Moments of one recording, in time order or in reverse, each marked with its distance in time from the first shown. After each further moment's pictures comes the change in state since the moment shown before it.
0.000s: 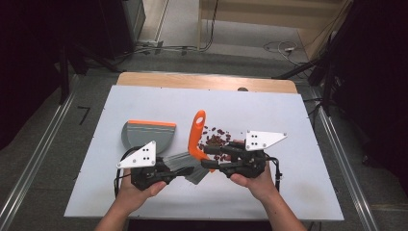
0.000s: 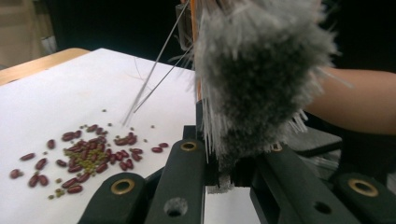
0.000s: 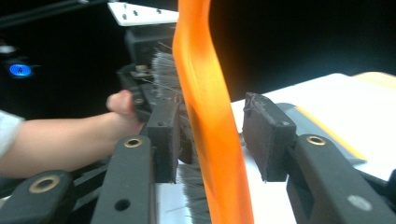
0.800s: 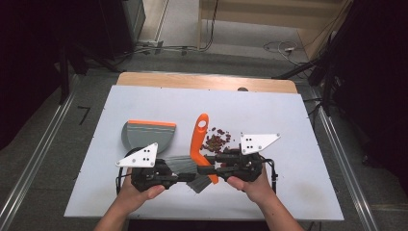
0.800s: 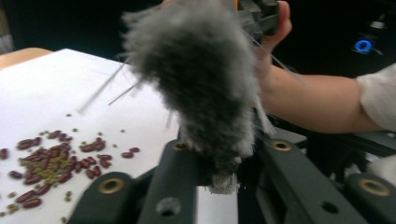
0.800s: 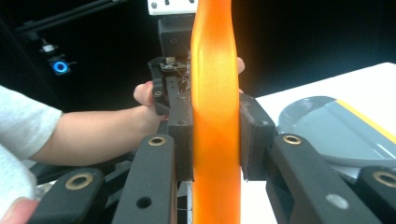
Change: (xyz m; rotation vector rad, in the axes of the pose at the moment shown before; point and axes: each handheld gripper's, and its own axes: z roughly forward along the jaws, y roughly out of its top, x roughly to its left) left arm 0.002 -0.004 0.001 -0.025 -0.085 -0.034; right arm 0.004 -0.004 0.007 0.029 0.074 0.029
